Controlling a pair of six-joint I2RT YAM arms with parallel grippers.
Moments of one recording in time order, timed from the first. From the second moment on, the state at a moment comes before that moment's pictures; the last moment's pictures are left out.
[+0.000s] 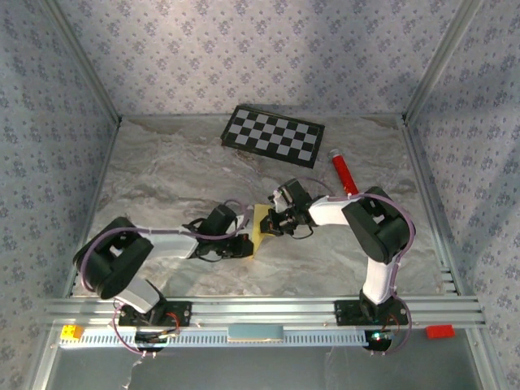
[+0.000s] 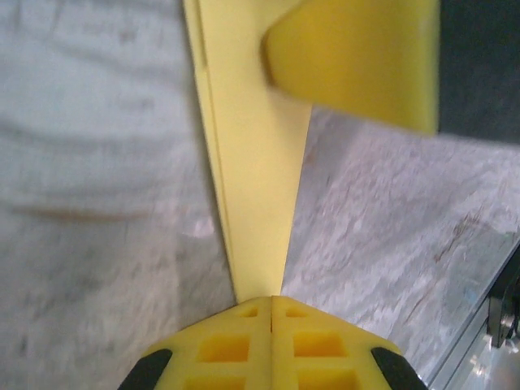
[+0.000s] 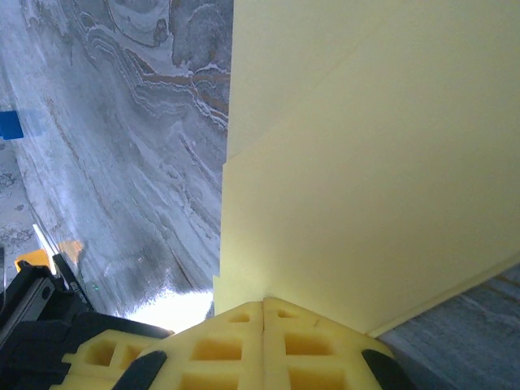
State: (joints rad) left arm -0.78 1.51 0.52 0.03 0.44 -0.77; right arm 0.62 1.85 0.88 -0.04 -0.64 0.69
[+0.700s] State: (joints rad) left arm -0.79 1.58 0.66 -0.03 0.40 -0.80; right arm 0.62 1.85 0.88 -0.05 -0.63 0.70
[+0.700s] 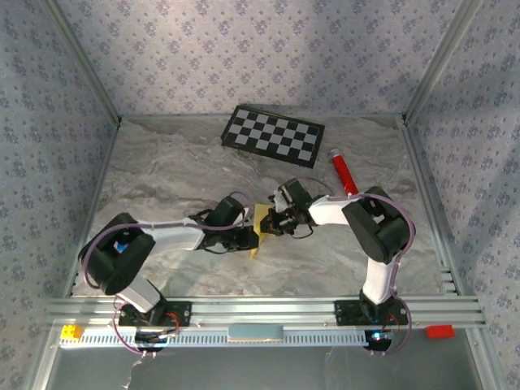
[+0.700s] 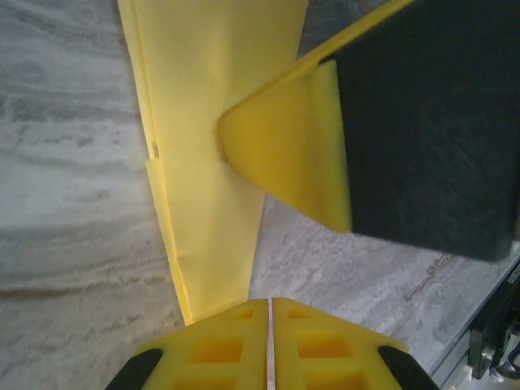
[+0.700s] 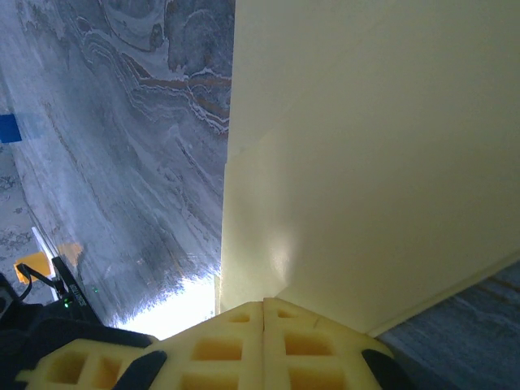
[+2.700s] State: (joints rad) left arm -0.75 1.60 0.72 0.09 0.43 -0.81; right arm 0.59 1.85 0.88 -0.05 -0.65 0.71
